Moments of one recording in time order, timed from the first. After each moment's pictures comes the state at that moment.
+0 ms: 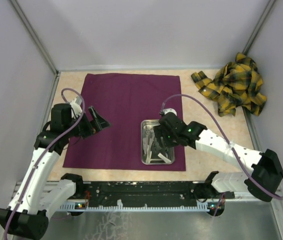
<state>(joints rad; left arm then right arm) -0.21 0.84 0.88 -0.67 0.38 -0.64 0.85 1.22 0.93 -0.73 0.19 0.52</state>
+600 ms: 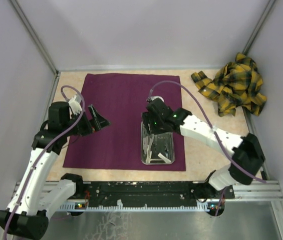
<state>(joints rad) -0.21 0.84 0.93 -0.68 0.41 -0.58 0.85 1.41 1.17 -0.69 0.13 0.53</state>
